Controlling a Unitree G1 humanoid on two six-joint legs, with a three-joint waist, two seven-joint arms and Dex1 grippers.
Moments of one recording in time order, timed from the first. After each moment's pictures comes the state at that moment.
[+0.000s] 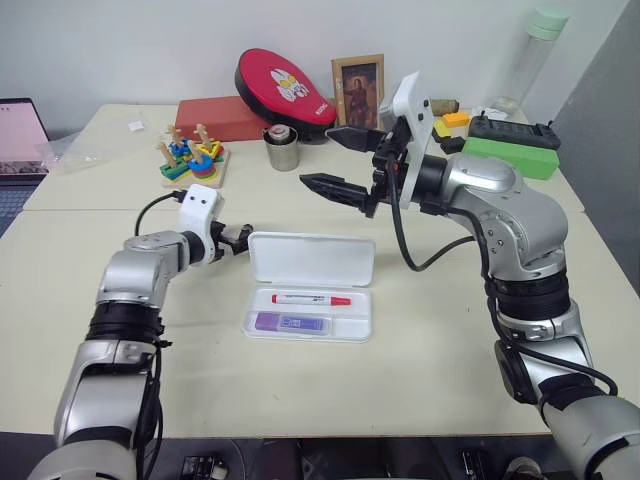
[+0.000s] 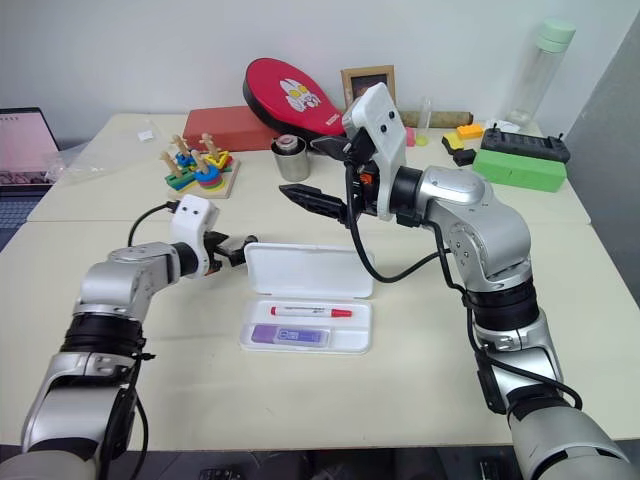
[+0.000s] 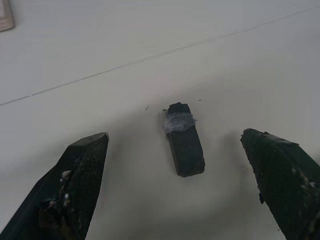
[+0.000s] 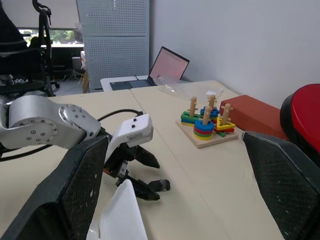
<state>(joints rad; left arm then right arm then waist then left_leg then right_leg) -0.72 0.61 -0.01 0.49 -0.24 0.66 -0.61 -0.96 -0.31 0.10 -0.13 0.42 0.73 0.76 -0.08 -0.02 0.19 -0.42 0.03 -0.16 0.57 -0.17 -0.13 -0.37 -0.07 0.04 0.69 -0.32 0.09</state>
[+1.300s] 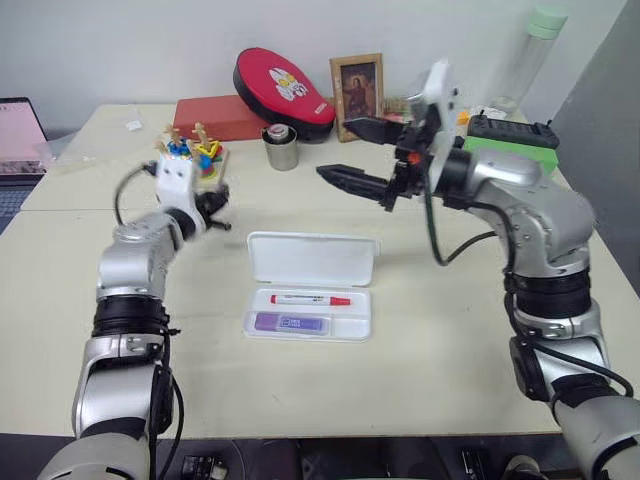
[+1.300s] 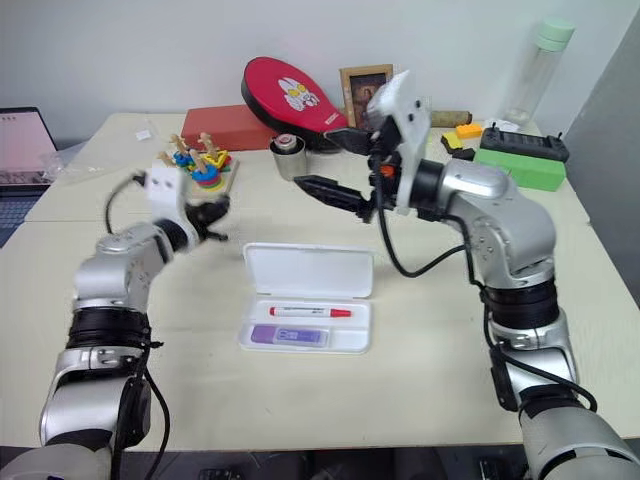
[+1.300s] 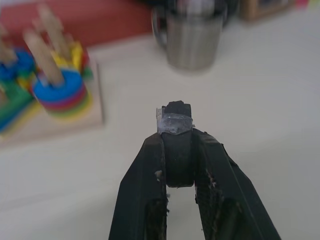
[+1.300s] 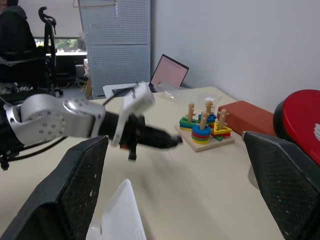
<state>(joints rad) -0.77 0.57 0.23 0.32 -0.28 0.49 -0.51 -0.93 -0.43 0.01 -0.16 0.54 0.75 0.83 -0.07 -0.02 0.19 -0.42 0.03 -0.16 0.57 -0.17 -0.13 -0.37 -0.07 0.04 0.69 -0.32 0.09</state>
